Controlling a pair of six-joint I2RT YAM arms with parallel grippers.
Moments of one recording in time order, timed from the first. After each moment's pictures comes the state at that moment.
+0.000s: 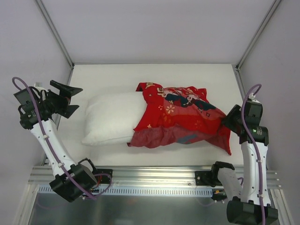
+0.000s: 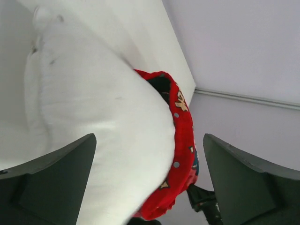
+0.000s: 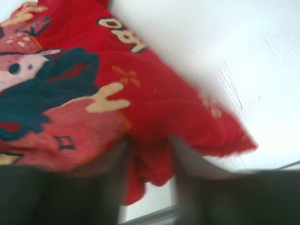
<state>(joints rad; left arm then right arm) 0.66 1.04 1.18 -0.88 0.82 -0.75 -0.15 0.79 0.94 -0.93 0.02 0.45</state>
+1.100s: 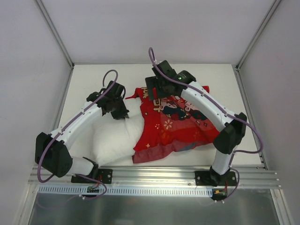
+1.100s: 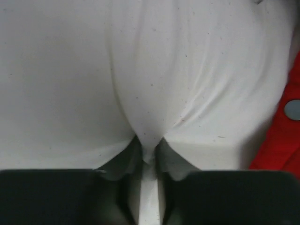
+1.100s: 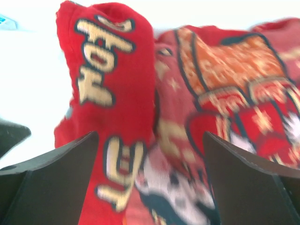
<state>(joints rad) -0.47 1.37 1.15 -0.87 0.00 -0.86 0.76 1.77 1.85 -0.99 0.24 0.38</state>
